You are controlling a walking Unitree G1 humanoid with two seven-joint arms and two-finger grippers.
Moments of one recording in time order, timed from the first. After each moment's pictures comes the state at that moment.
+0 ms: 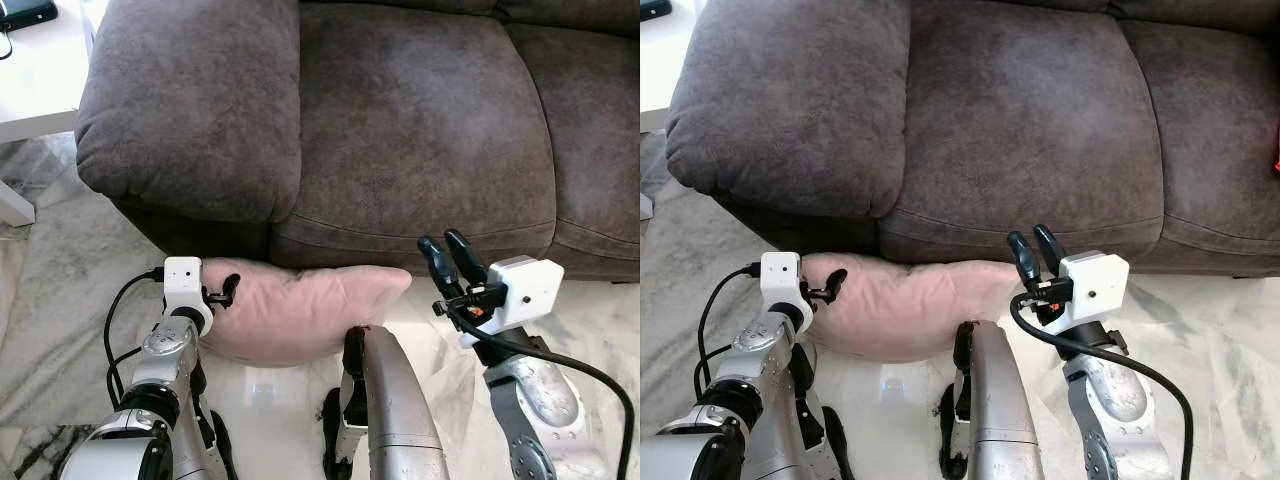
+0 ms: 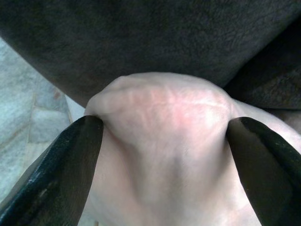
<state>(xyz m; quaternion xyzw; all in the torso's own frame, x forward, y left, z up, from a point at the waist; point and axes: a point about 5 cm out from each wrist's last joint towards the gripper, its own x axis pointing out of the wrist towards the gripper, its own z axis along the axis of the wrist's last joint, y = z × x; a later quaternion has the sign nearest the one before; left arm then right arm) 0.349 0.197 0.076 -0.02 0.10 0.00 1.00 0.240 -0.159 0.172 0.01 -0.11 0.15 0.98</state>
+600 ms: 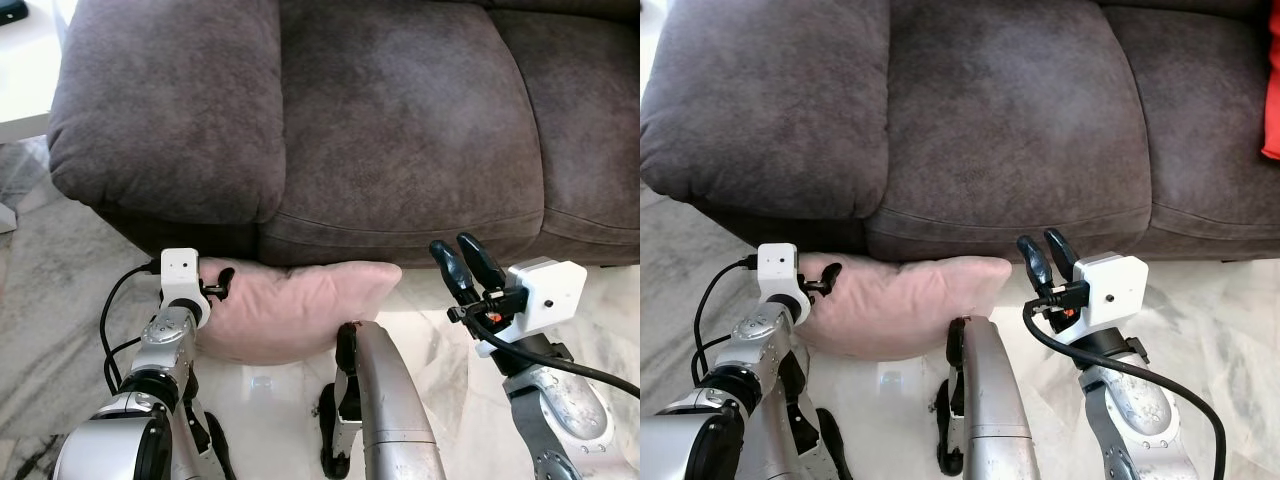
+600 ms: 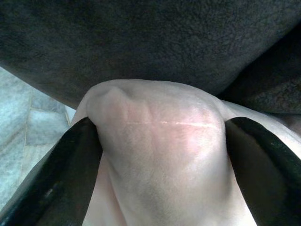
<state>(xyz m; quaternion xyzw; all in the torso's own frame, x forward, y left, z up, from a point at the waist) 0.355 0.202 0.080 -0.01 0.11 0.03 0.99 0.231 -0.164 0.179 0.01 -0.09 0.15 0.98</state>
